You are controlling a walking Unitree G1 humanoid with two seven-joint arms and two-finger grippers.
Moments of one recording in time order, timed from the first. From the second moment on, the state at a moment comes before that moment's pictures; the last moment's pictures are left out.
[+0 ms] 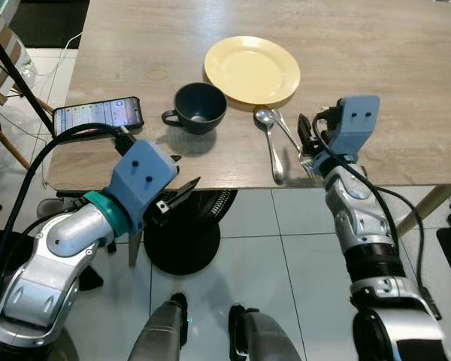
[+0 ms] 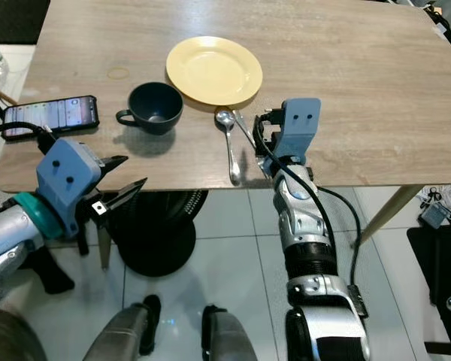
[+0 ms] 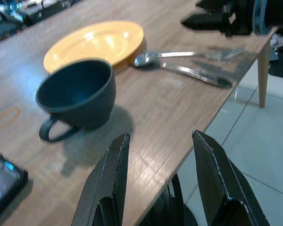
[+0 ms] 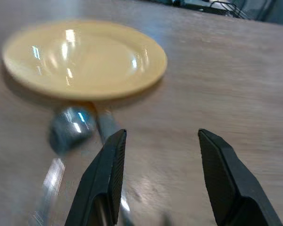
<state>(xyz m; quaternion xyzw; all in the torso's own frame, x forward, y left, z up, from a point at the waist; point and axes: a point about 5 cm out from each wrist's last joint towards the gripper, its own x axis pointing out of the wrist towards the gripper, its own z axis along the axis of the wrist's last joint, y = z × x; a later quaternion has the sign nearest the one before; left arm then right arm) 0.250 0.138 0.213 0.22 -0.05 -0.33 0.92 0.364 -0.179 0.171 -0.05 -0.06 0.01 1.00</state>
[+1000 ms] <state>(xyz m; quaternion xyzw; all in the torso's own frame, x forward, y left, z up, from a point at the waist) 0.247 0.135 0.204 0.20 -0.04 -0.33 0.92 0.385 -0.160 0.149 -0.07 0.12 0.12 0.98</state>
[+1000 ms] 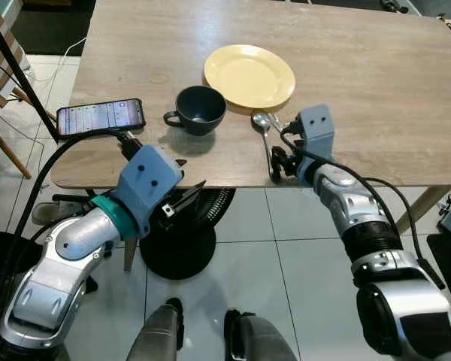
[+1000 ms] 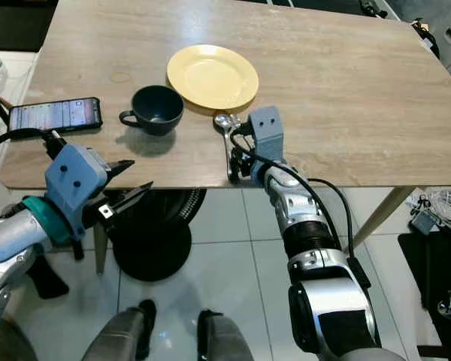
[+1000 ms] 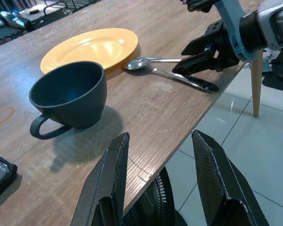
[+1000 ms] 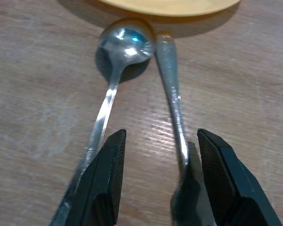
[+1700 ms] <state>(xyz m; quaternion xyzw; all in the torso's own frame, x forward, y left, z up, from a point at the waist) 0.239 0.138 0.205 0.20 -0.04 -0.33 0.92 0.386 -0.171 0.146 -0.05 0.14 0.10 0.98</state>
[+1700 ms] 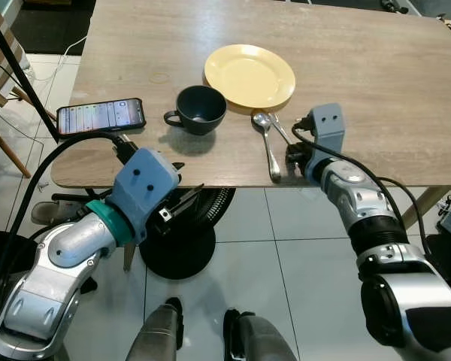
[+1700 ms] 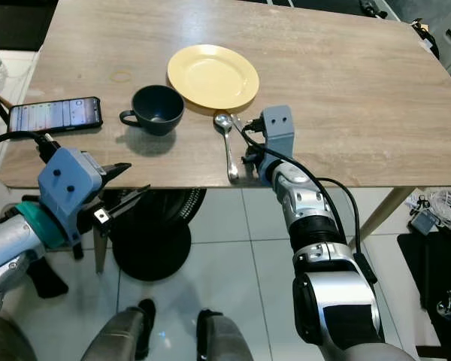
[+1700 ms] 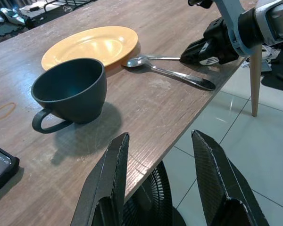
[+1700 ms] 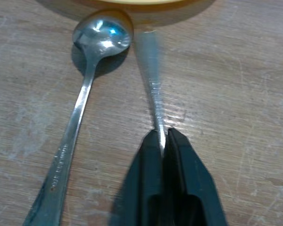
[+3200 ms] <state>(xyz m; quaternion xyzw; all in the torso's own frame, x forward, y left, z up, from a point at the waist) 0.244 0.144 0.230 0.19 -0.05 -0.34 0.92 0.357 -0.160 0.145 0.08 0.15 0.05 0.98</state>
